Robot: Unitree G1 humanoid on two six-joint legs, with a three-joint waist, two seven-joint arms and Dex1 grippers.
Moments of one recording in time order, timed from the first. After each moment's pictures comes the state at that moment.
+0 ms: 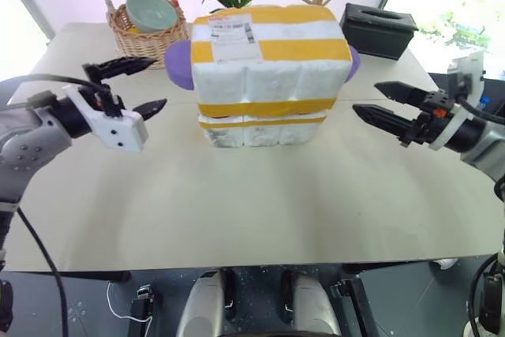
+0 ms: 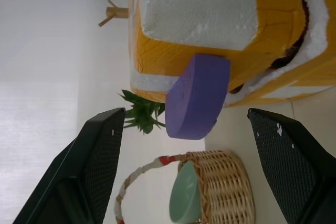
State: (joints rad) left arm -0.46 1.10 0.04 0.10 0.19 -0.67 -0.53; right arm -0.43 -0.84 -0.36 -0.21 0.81 0.78 0.79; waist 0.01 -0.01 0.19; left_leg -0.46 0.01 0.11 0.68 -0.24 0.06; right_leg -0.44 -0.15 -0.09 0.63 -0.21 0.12
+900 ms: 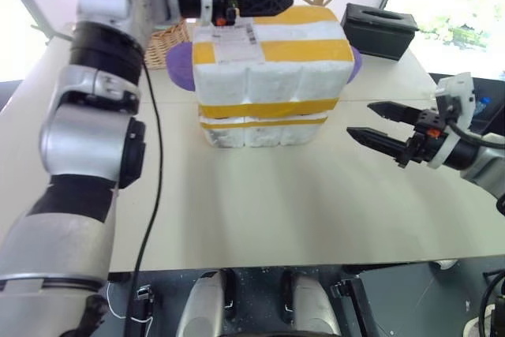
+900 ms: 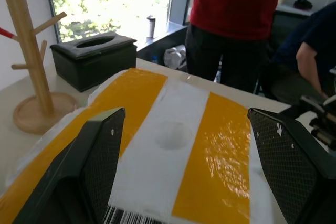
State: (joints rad) left arm -1.66 0.37 -0.13 1.07 -0.37 0.59 -1.06; right arm -0.30 -0.86 -0.38 -0.34 0.83 0.81 0.78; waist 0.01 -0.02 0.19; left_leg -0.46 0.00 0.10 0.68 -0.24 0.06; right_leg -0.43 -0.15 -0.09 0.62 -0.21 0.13
